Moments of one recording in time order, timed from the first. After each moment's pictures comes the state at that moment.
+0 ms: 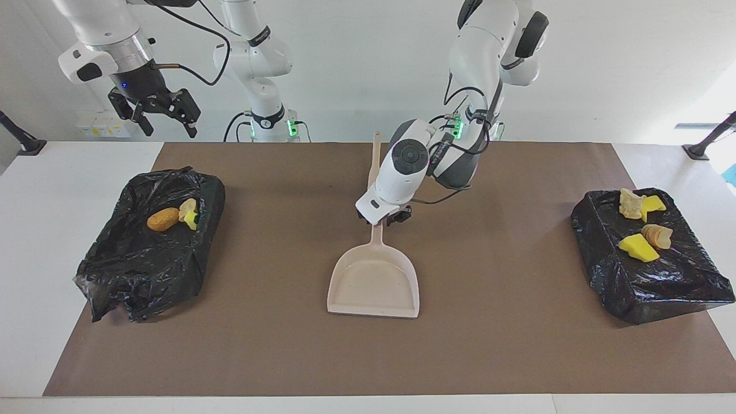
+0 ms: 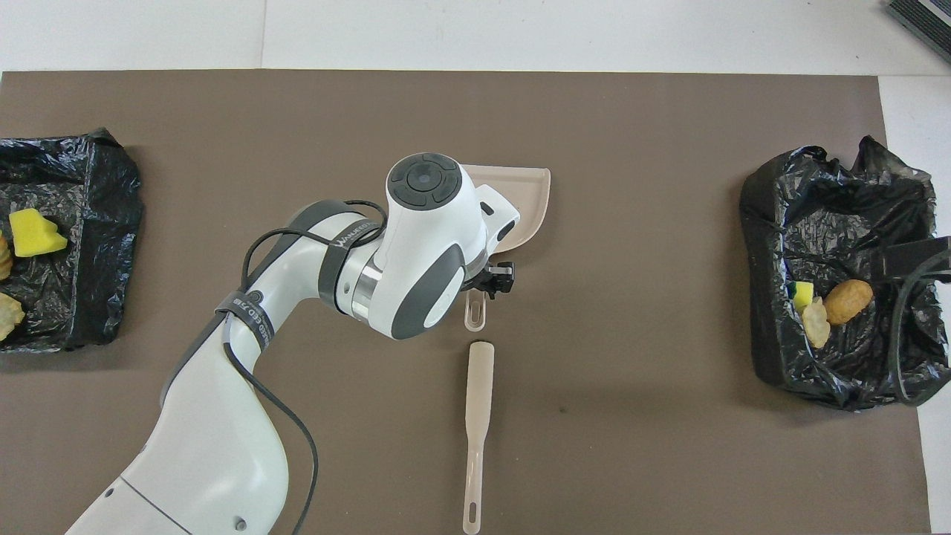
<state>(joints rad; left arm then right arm) -0.52 0.51 -0.14 -1.52 -0.17 1.94 -0.49 0.03 -0.10 -0.11 -1.61 0.01 1.52 0.01</state>
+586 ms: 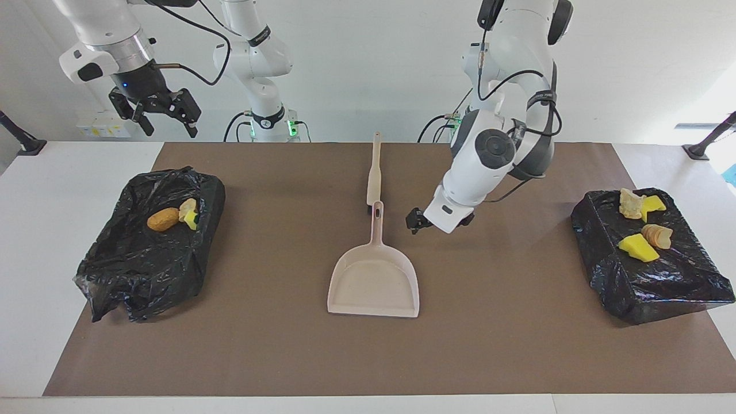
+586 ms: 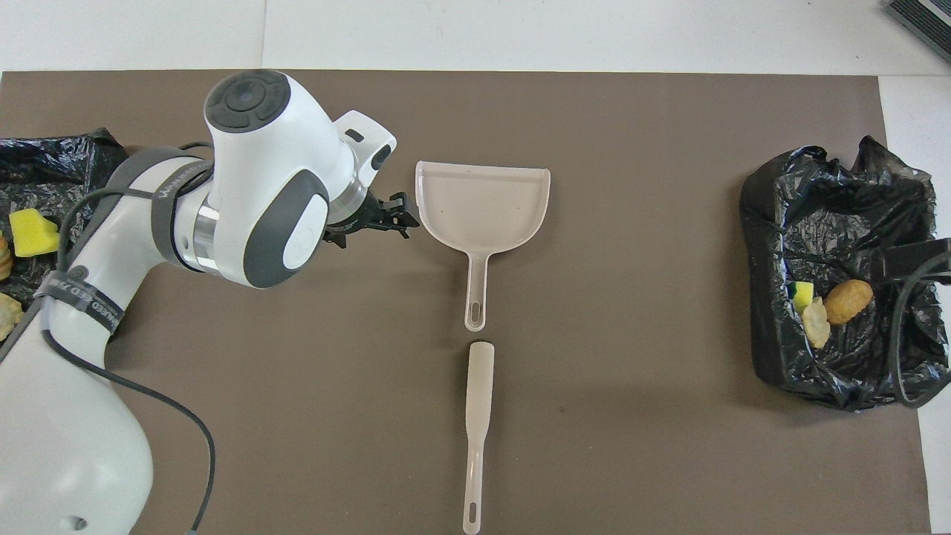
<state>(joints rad) -0.31 0.41 -0.12 -1.51 -0.11 1.87 -0.44 0.03 -0.10 -0.11 -1.62 0.01 1.52 0.01</state>
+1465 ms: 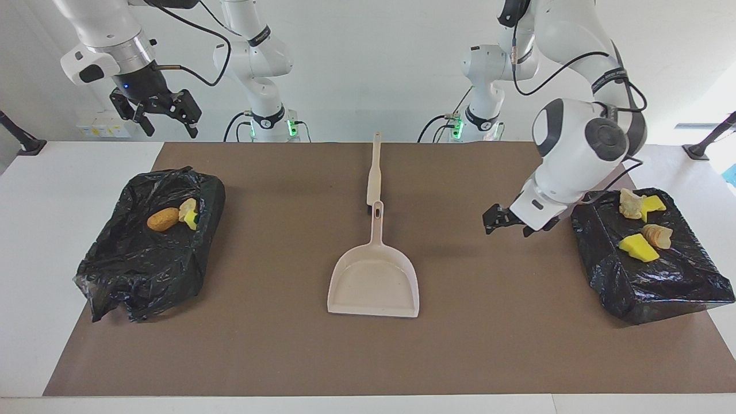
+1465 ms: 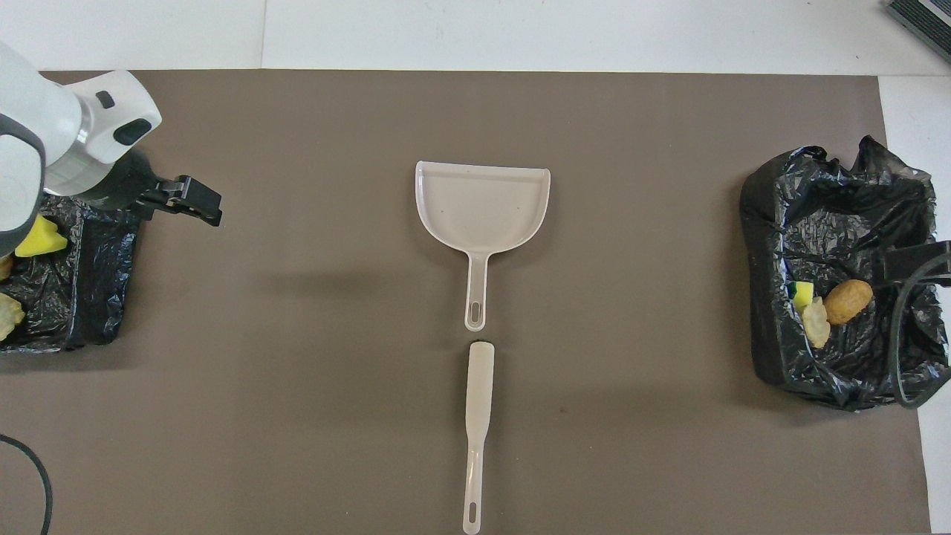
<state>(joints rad) 0.03 0.19 -0.12 -1.53 -0.06 1.64 0.11 0.03 -0.11 -0.11 -1.62 -0.02 1.52 0.01</state>
